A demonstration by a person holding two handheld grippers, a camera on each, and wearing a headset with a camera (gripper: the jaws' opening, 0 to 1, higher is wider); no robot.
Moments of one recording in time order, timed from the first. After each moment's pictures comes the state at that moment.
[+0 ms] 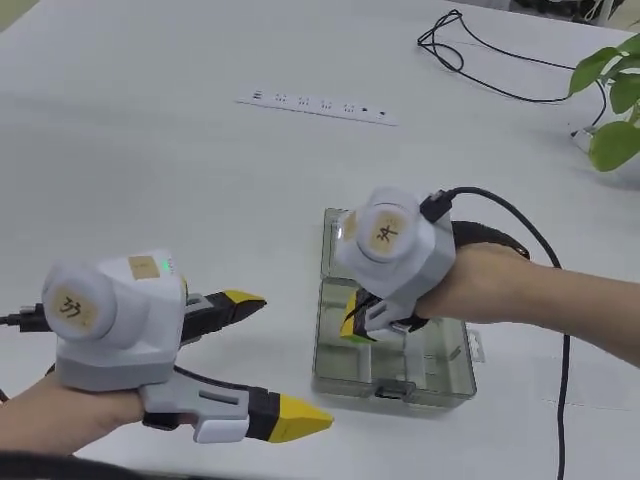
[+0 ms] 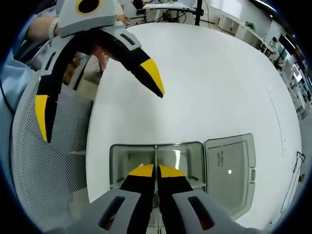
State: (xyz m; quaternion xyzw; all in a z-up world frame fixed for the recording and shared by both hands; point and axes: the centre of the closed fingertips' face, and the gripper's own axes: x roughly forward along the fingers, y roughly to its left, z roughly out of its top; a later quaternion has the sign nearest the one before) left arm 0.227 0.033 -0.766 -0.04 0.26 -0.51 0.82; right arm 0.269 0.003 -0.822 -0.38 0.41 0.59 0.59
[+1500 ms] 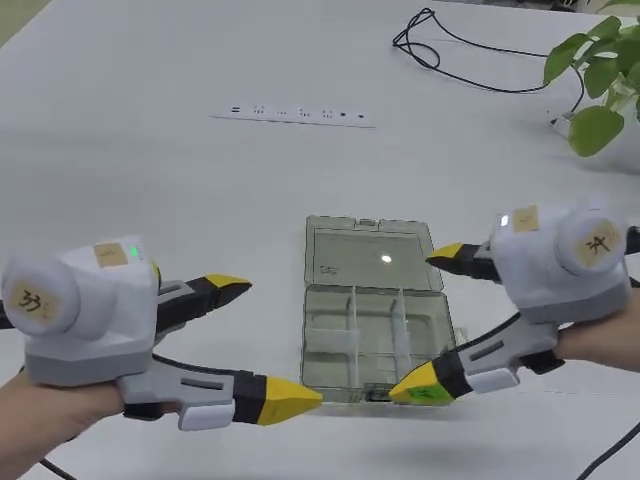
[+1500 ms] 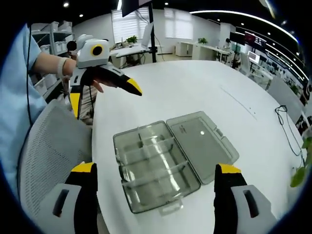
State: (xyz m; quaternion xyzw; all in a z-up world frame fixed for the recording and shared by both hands) left arm 0.241 0.031 -0.742 -0.02 0.24 -0.50 0.83; right arm 0.273 -0.087 -0.768 -0.20 0.32 0.52 0.76
